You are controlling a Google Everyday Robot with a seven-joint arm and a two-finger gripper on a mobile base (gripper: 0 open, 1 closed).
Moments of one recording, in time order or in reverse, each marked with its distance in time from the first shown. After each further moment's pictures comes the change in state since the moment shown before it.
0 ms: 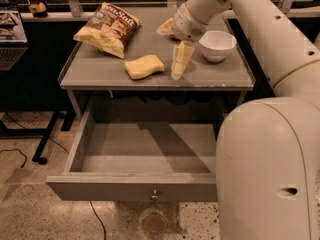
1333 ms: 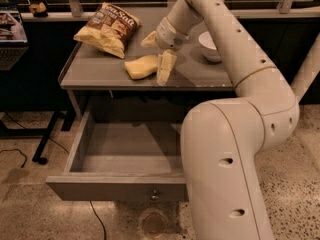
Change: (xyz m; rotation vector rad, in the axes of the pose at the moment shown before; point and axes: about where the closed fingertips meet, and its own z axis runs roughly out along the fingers) arm -0.009 -0.018 0.065 -0.111 -0.066 -0.026
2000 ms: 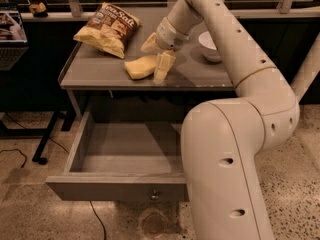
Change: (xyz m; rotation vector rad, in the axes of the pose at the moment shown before) arm 0.000 0.000 0.001 0.000 -0.001 0.000
